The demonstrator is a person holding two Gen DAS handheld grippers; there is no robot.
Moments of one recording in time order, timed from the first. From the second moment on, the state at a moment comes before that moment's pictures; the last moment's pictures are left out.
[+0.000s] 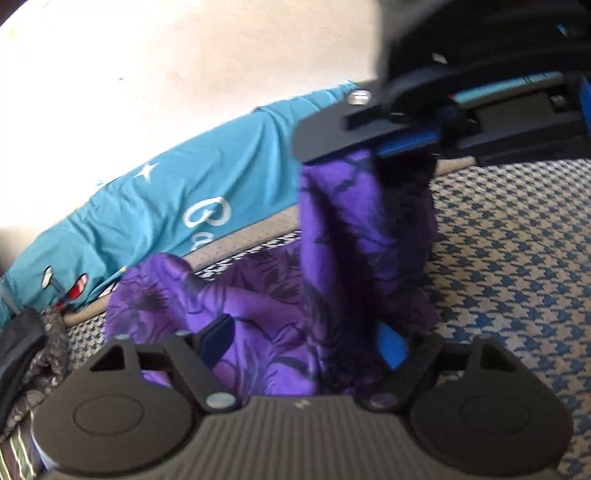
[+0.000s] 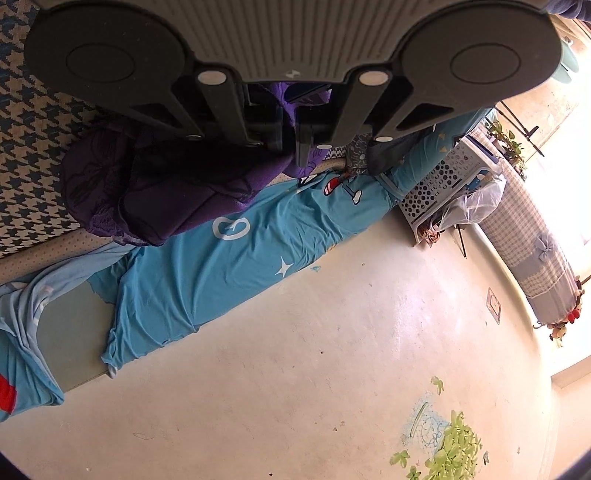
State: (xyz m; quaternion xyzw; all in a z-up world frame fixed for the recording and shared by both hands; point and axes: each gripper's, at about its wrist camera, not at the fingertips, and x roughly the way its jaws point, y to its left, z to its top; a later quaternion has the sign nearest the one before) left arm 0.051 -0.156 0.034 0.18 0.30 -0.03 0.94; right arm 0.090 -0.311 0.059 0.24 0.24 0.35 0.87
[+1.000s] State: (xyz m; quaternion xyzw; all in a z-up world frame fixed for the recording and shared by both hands) left arm 0.132 0.009 0.028 -0.03 0.34 0.26 0.90; right arm 0.118 -0.337 0.011 0.27 0.31 0.19 0.89
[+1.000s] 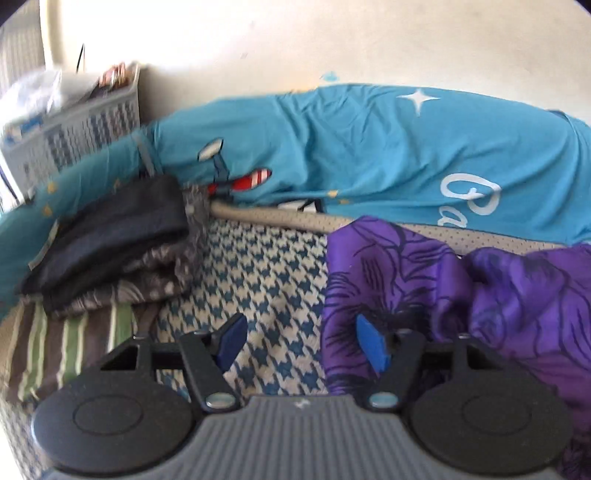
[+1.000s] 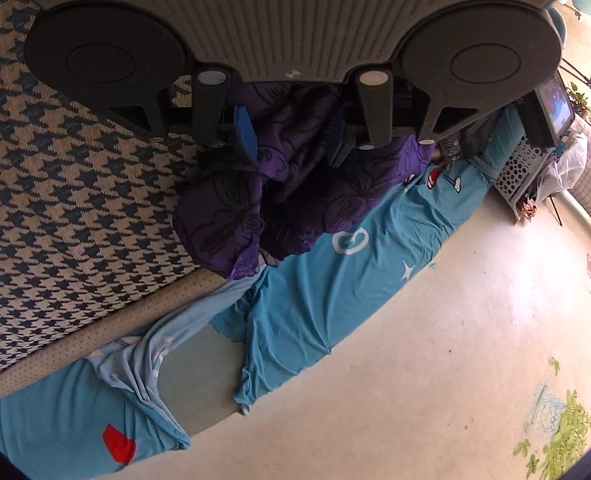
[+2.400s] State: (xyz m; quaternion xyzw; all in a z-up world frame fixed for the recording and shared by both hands) left arm 0.121 -0.034 0.017 0.05 0.32 0.16 0.93; right arm 0.129 -0.260 -0.028 0.09 0.33 0.15 0.93
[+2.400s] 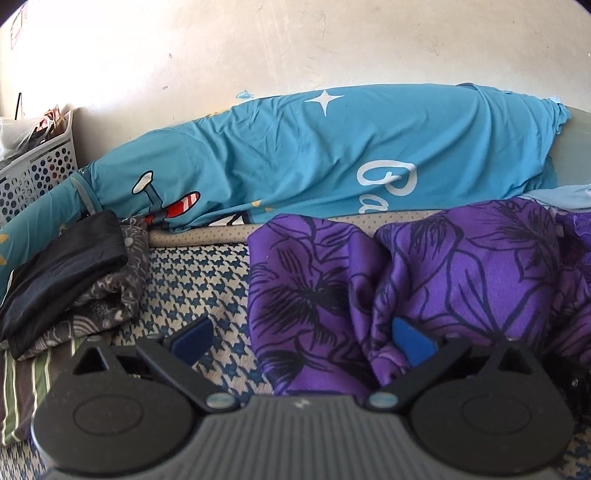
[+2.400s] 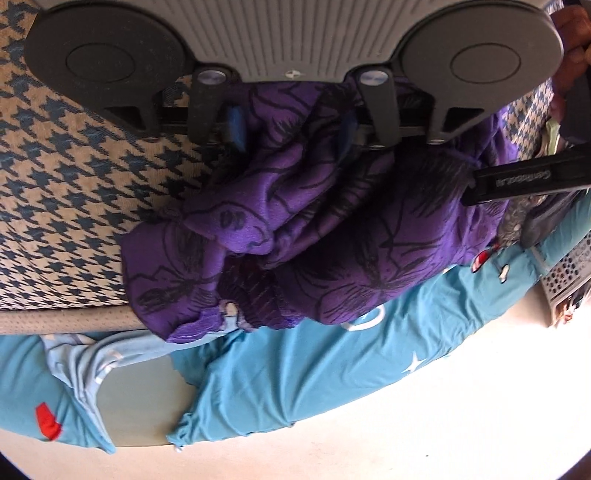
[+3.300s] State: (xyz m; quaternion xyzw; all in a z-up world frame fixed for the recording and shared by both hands) left arm 0.108 -0.046 0.045 0.03 0.32 0.15 0.94; right arm 0.107 -0.287 0.009 0.15 0.27 0.15 0.94
